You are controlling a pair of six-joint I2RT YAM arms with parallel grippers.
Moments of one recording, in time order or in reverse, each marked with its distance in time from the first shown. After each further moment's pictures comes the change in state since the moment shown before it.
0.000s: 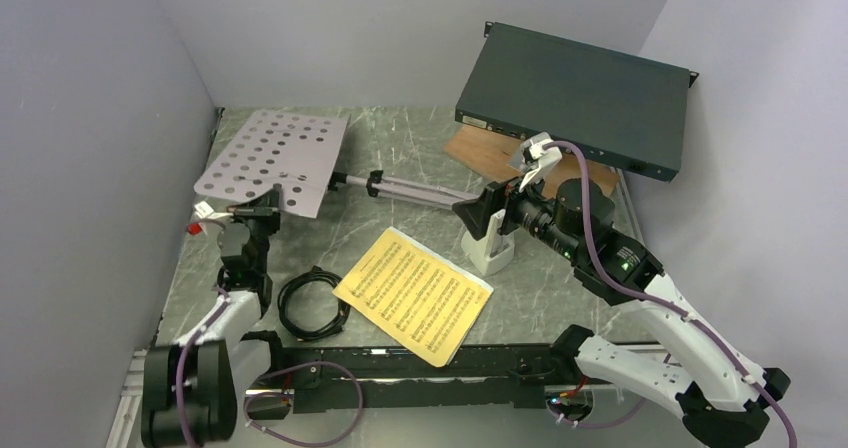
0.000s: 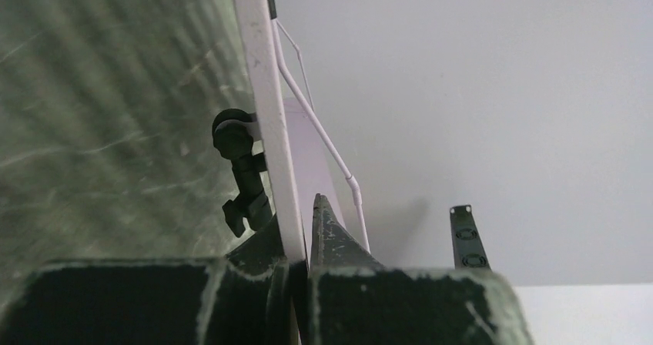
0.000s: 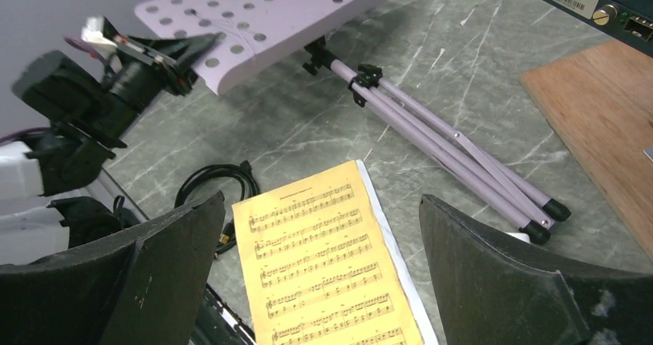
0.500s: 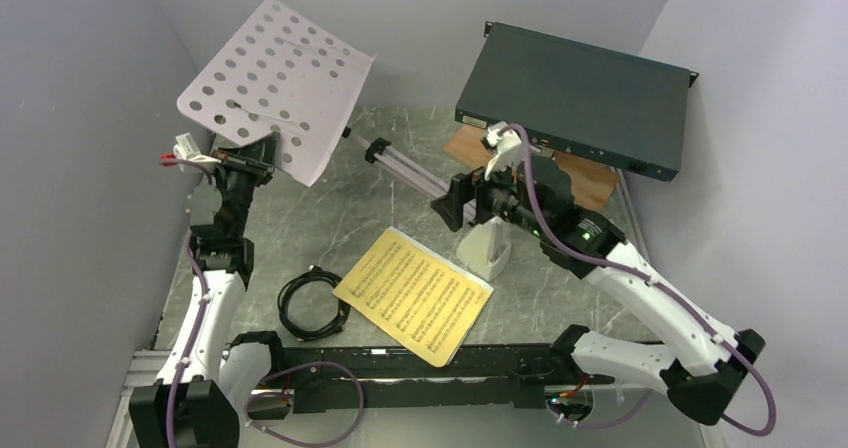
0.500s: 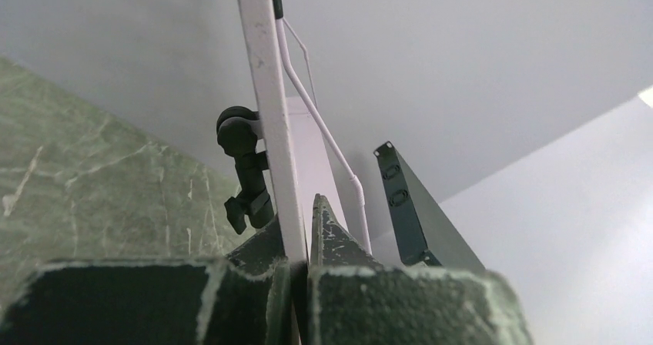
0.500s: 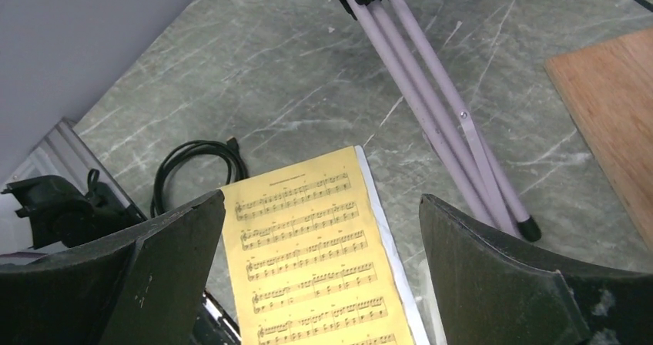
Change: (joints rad) left arm -0.003 -0.180 0.417 -0.320 0.238 0.308; right arm 0.000 0.169 0.038 0.021 -0.053 -0.036
